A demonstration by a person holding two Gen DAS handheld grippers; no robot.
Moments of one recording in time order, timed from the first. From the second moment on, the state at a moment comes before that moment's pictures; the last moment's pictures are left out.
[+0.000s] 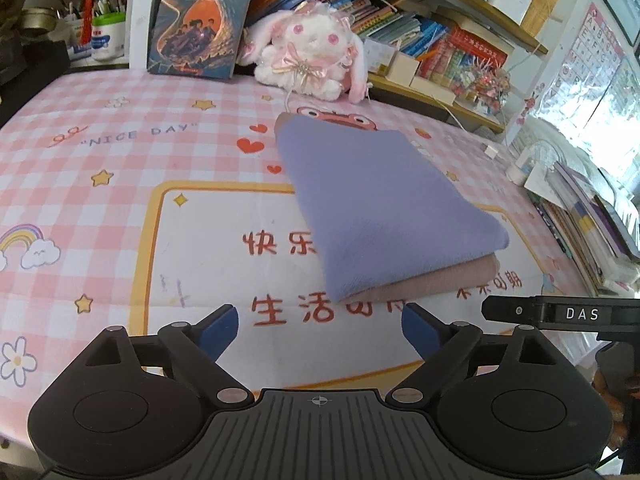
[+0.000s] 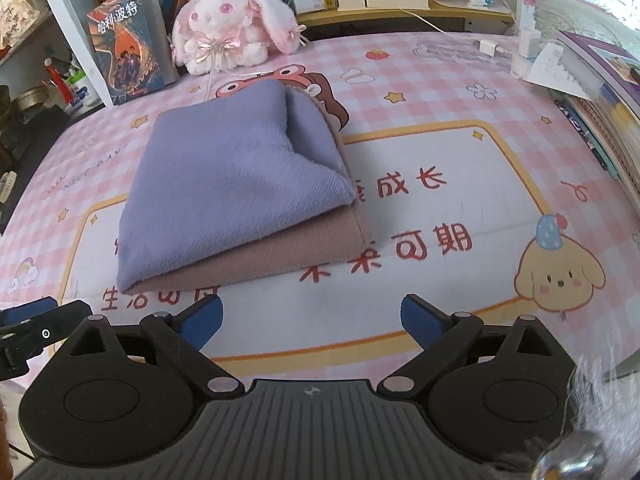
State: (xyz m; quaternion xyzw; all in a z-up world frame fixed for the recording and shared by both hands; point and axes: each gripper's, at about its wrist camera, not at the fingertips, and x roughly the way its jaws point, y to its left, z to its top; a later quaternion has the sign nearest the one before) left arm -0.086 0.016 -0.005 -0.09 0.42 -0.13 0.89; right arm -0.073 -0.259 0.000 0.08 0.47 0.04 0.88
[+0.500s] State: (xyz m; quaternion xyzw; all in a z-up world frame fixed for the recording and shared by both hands) left arm -0.092 0.029 -0.017 -0.13 0.45 -0.12 0.88; right arm -0.080 -0.240 -0.008 0.06 0.49 0.05 0.87
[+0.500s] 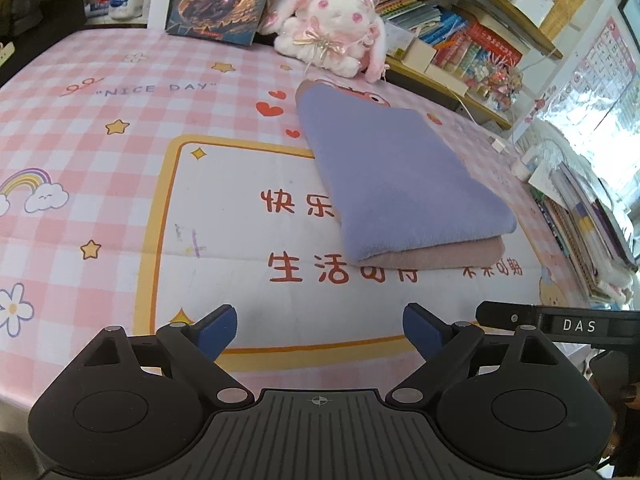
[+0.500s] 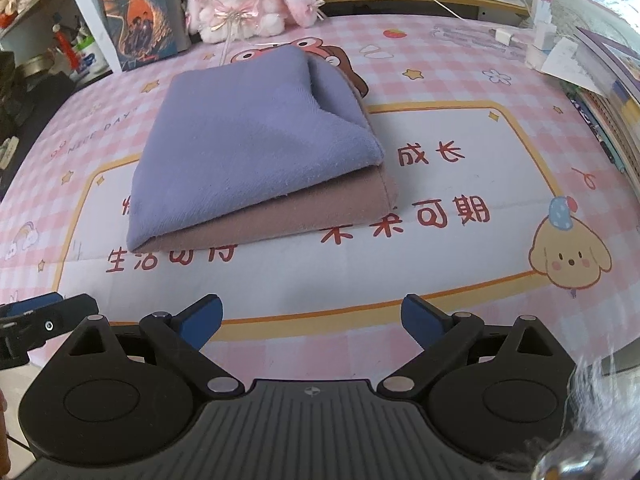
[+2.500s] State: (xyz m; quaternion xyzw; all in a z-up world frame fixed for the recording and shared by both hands) left arm 0.036 -0.009 -0.034 -0.32 0.46 -0.08 0.82; right arm 0.081 -0.301 -0.027 0.20 0.50 0.24 0.81
